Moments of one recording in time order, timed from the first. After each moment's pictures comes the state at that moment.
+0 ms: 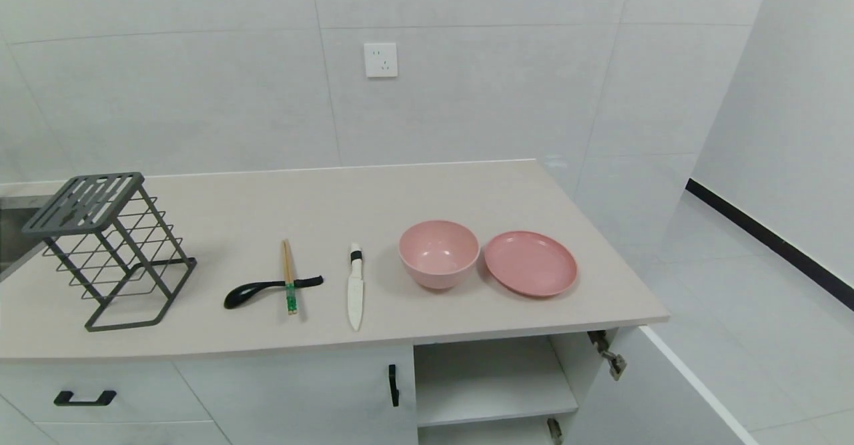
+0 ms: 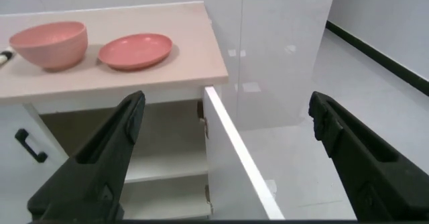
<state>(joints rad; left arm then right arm) 0.00 0.00 0.00 0.00 -0.02 0.00 0.00 0.00 0.00 0.01 -0.02 0.02</state>
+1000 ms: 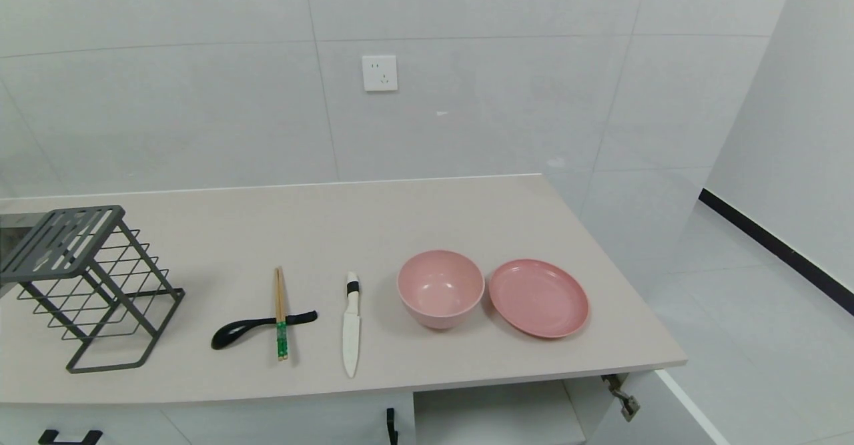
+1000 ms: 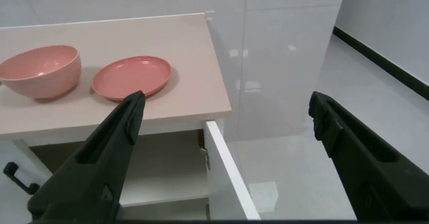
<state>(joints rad) 0.00 0.00 0.00 0.00 -0.02 0.00 0.00 0.00 0.00 0.01 -0.02 0.02</state>
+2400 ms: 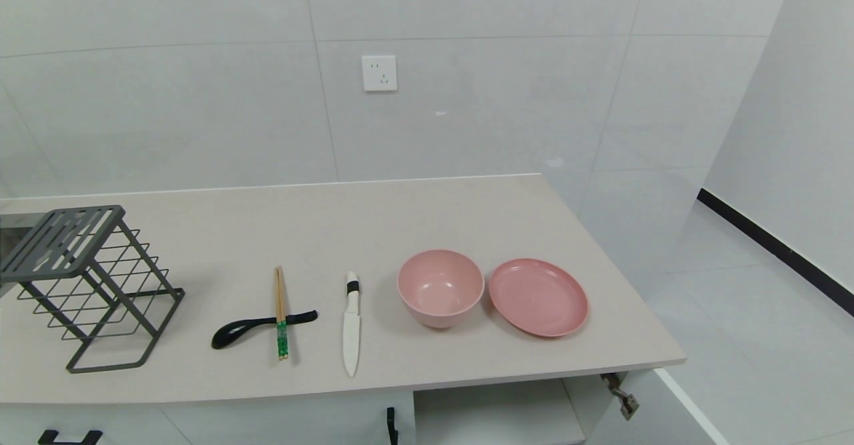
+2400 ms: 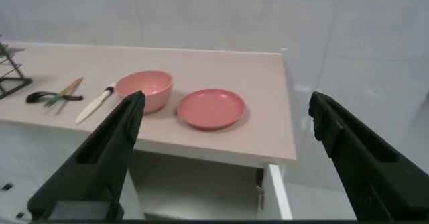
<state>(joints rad) 0.00 0.00 0.00 0.00 -0.03 0.00 0.03 0.14 -0.15 -0.06 0.31 0.06</state>
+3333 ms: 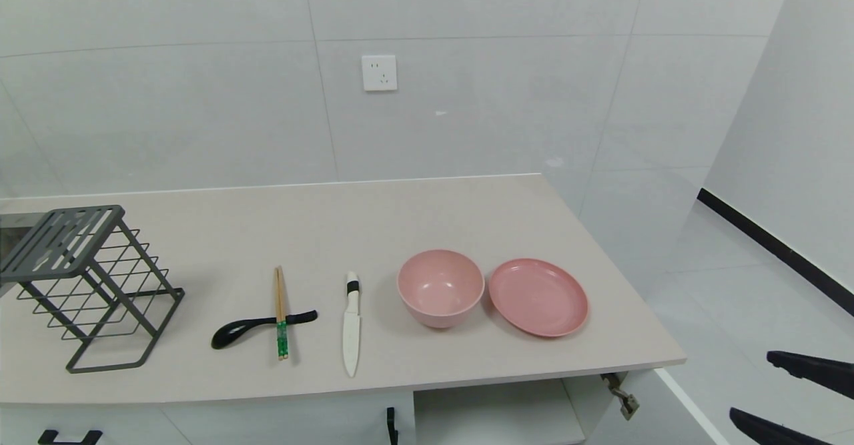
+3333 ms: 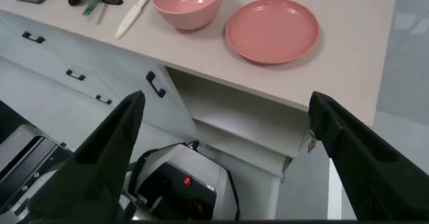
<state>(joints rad) 0.00 0.00 0.00 0.00 -0.03 0.00 0.21 0.86 -0.28 -0.15 0.37 -0.02</state>
